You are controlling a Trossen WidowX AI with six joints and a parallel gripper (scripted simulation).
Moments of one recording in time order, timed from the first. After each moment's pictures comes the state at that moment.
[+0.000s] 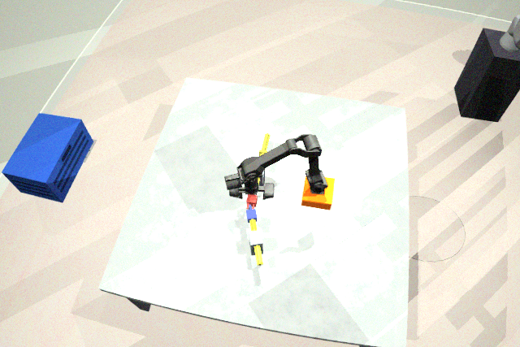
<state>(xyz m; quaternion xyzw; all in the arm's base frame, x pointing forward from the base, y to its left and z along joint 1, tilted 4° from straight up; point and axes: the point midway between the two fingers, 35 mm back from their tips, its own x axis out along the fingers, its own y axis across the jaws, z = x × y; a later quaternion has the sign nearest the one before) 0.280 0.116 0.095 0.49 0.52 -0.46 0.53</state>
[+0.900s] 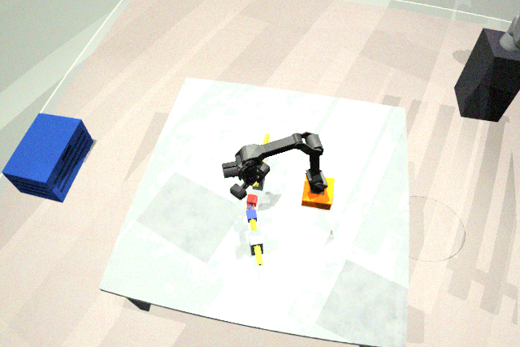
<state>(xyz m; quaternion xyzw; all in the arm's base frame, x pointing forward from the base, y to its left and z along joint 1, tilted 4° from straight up) 0.280 0.113 0.177 0.21 0.66 -0.17 0.69</state>
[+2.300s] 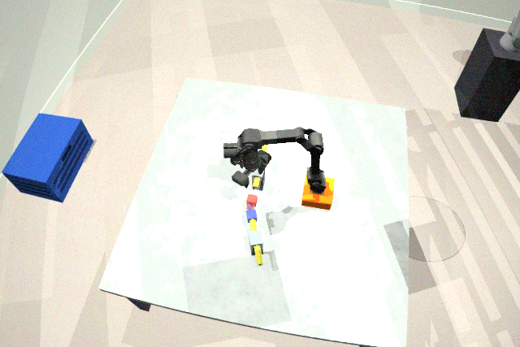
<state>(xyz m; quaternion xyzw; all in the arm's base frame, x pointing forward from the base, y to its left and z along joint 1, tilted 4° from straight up) 0.275 0.078 0.201 0.24 0.70 -0.11 0.66</state>
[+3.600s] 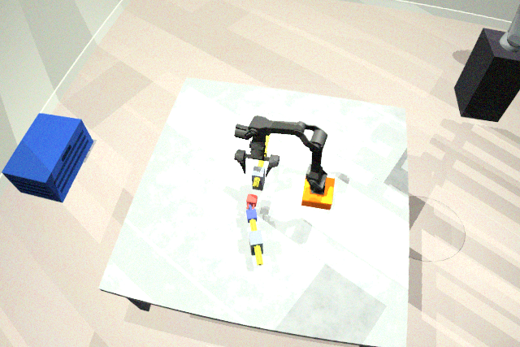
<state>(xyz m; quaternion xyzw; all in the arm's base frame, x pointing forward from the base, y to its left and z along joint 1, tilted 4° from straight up) 0.274 0.019 0.160 0.64 0.60 -0.33 0.36</state>
